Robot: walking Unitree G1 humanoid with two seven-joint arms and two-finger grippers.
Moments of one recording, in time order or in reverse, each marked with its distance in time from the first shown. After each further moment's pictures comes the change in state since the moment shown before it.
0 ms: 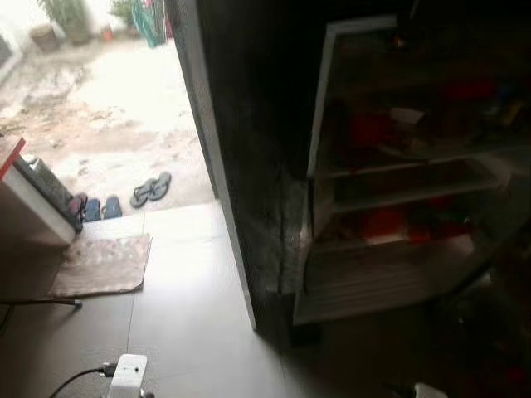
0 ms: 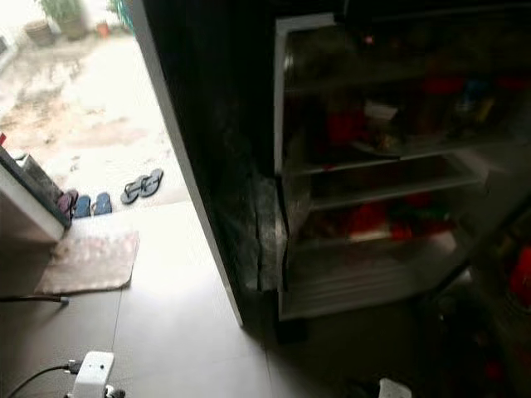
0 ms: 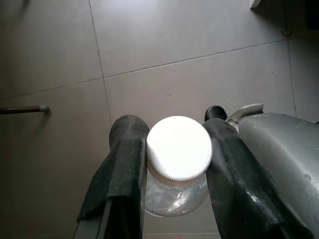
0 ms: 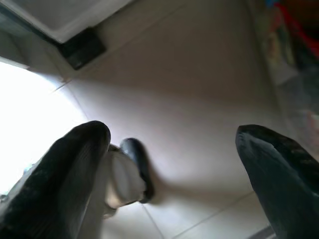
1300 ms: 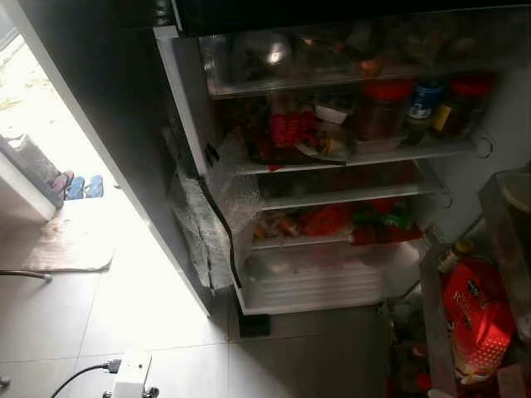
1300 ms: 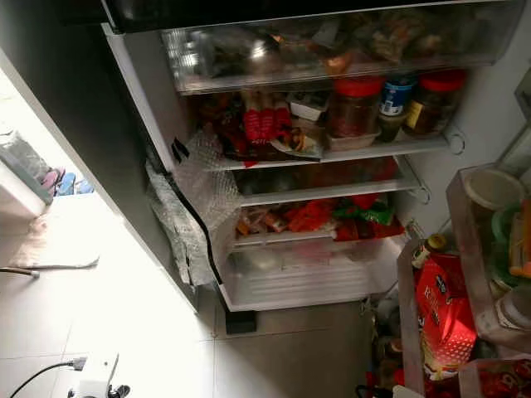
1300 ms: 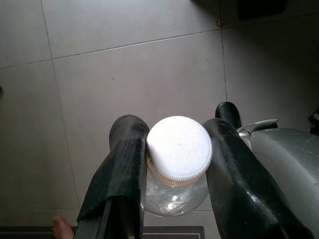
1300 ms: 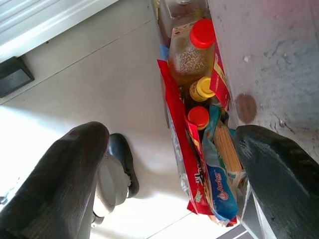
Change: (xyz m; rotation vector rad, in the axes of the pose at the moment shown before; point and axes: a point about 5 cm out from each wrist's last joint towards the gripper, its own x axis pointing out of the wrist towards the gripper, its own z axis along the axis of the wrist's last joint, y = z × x) left arm 0.000 0.008 0.004 0.006 -0.016 0.014; right arm 0.002 0.008 0.010 -0.001 -0.061 -0.024
